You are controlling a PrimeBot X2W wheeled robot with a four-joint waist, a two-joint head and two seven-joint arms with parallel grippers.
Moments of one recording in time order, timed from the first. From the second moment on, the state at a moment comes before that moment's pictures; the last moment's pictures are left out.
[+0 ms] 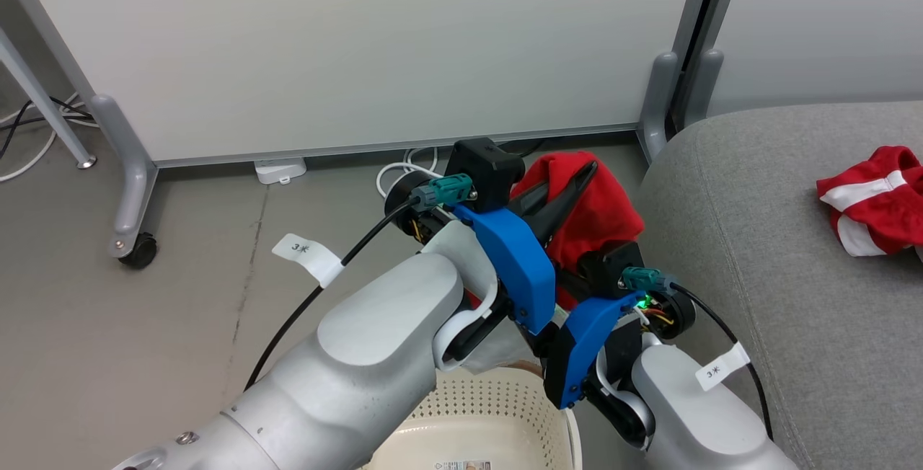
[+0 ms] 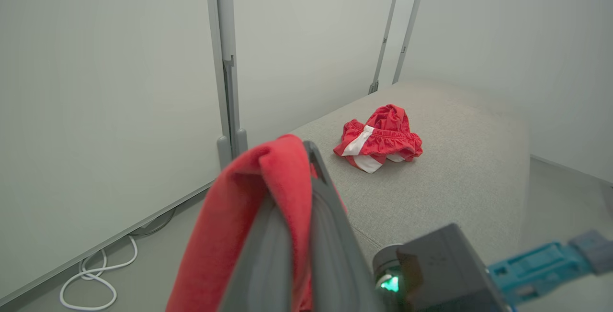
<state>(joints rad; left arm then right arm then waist) -0.88 0.05 -1.09 0.63 -0.93 -0.12 -0.12 -0.52 -0.05 0.53 0.67 0.41 0.13 -0.01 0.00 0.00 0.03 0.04</state>
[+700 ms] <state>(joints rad) -0.88 0.05 -1.11 0.66 -0.95 -0.12 -0.13 -0.63 -0.05 0.69 0.84 0.54 0.13 -0.13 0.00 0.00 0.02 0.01</state>
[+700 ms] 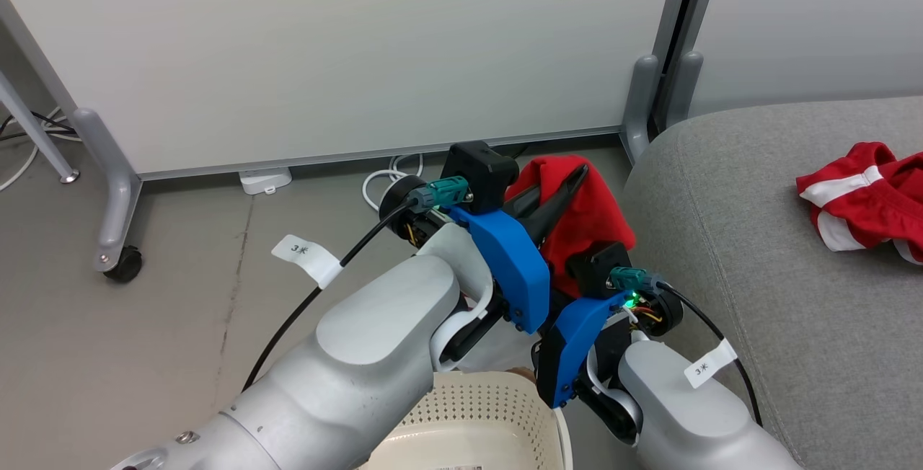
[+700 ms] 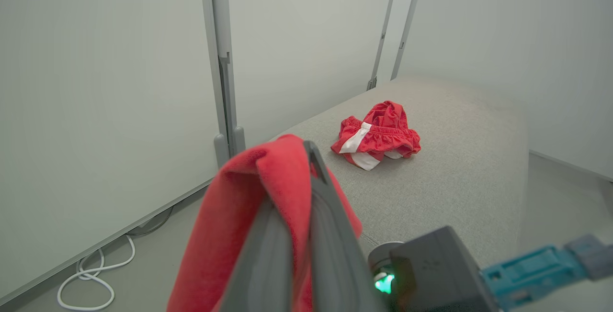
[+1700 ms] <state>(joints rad) -0.73 0.25 -1.04 0.58 -0.91 -0.04 -0.26 -0.65 -0.05 0.76 0.90 0.58 0.13 -0.18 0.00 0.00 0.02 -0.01</state>
